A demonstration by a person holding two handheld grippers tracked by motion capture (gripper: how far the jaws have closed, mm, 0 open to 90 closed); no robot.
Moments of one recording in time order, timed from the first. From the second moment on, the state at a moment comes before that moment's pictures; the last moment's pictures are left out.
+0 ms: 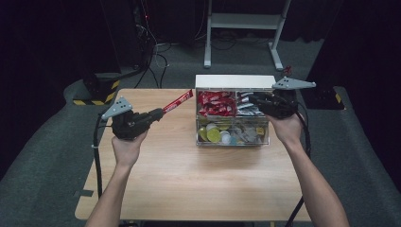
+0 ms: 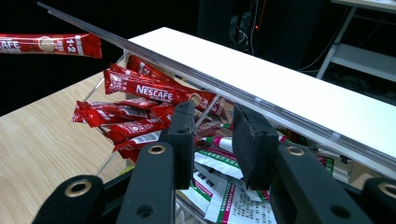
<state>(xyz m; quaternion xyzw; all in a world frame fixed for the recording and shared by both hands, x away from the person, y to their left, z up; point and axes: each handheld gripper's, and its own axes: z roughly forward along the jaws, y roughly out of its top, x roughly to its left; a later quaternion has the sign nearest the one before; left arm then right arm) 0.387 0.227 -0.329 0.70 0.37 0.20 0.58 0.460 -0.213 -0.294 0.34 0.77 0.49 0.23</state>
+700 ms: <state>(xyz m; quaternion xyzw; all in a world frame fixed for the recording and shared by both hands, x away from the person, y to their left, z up) 0.388 0.238 -0.367 0.70 0.41 0.23 0.53 0.460 -0.213 -0.294 0.34 0.77 0.49 0.22</state>
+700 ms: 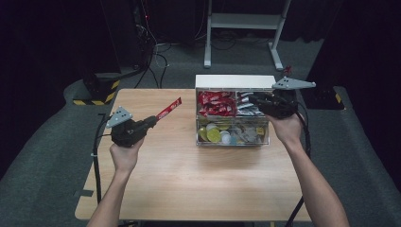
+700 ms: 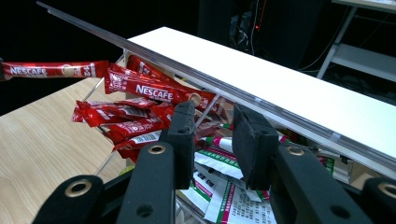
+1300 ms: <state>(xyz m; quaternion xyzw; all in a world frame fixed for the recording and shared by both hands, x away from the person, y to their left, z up) 0.402 0.233 -0.411 0.71 0.44 0.20 0.52 0.461 -0.213 -0.294 0.34 0.77 0.49 0.22</state>
